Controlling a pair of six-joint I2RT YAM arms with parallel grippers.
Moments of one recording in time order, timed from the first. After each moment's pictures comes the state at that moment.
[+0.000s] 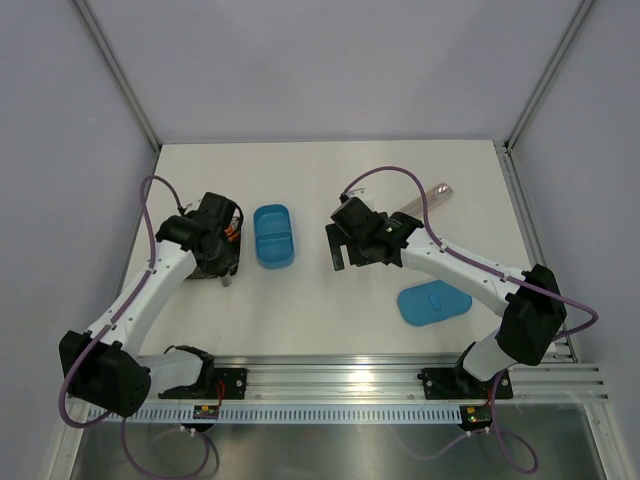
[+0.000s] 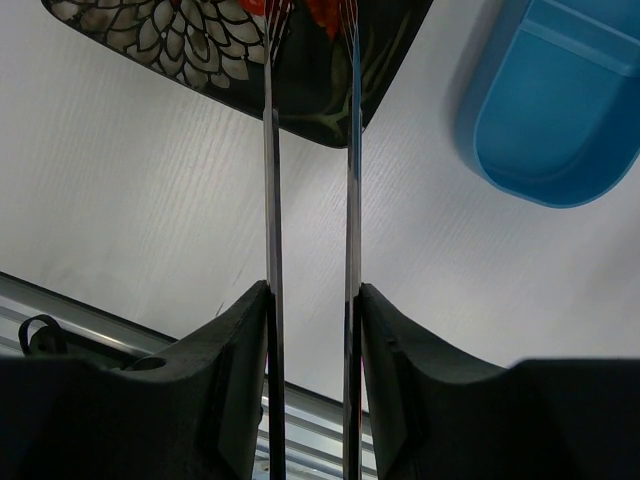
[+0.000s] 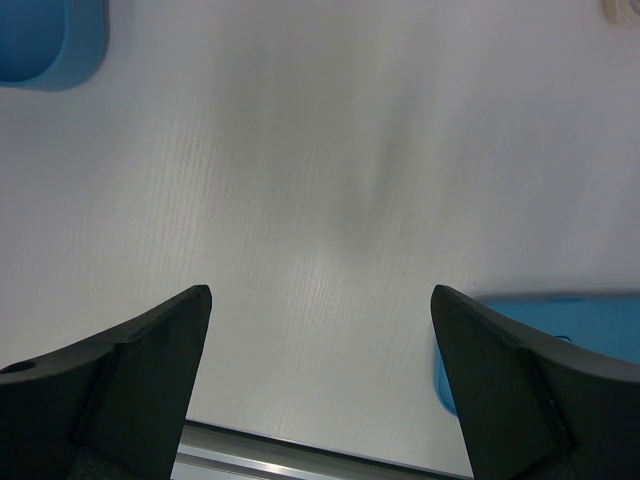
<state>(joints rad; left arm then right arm) -0.33 1.20 1.10 -1.11 -0.32 -0.77 0.86 1.55 1.31 -0.78 0.32 0.51</state>
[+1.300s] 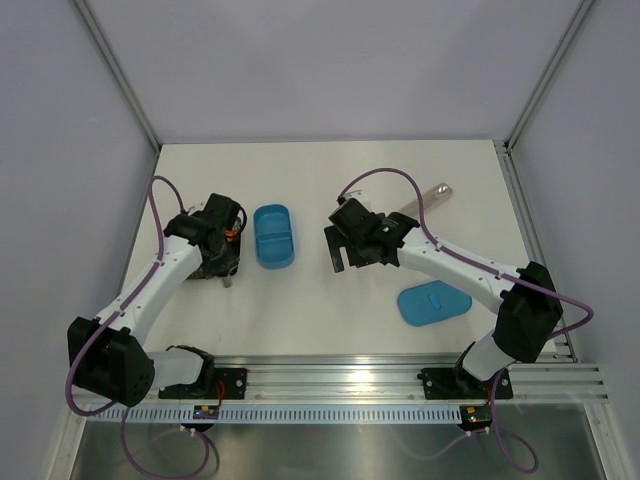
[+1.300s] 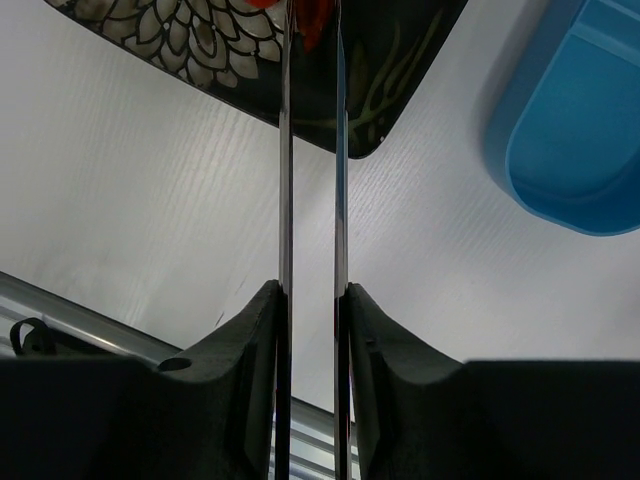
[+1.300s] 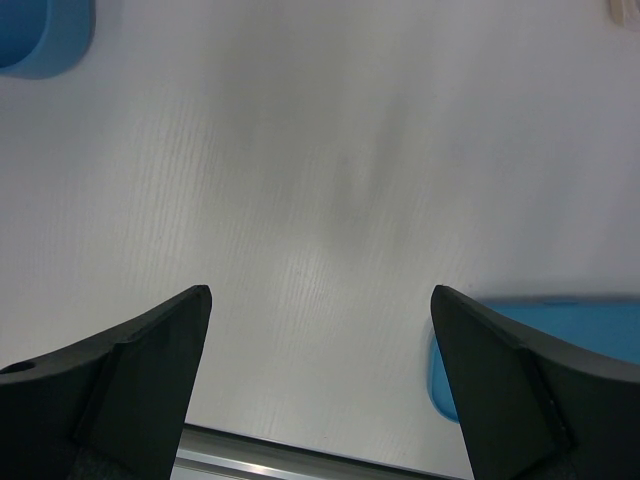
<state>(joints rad) -0.32 1.26 1.05 -1.06 -0.34 -0.80 0.86 1.57 1.31 -0.78 0.32 0.48</state>
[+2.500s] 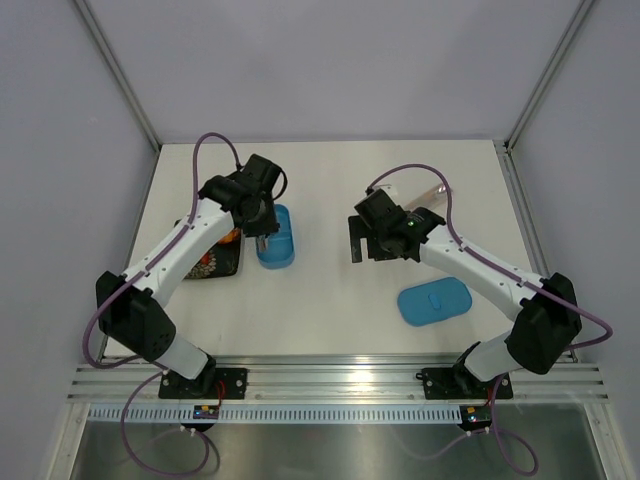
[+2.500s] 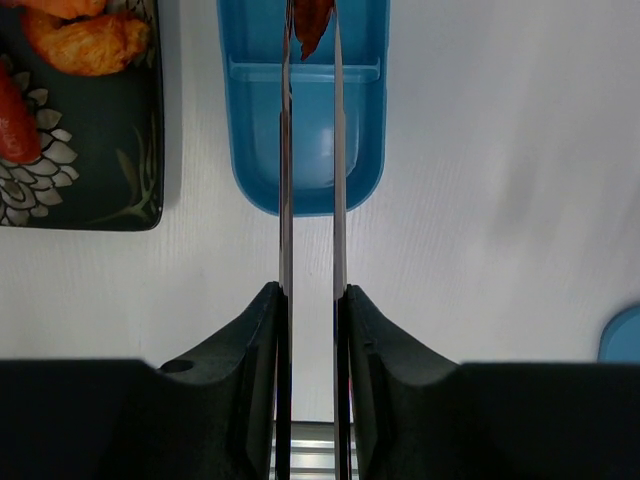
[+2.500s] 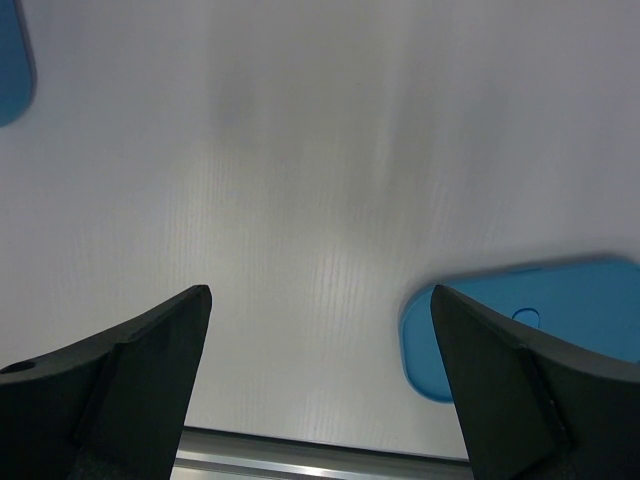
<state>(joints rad) -0.51 1.51 1.46 -1.04 -0.22 -0.64 0.73 1.48 1.25 -0.80 0.30 0.53</state>
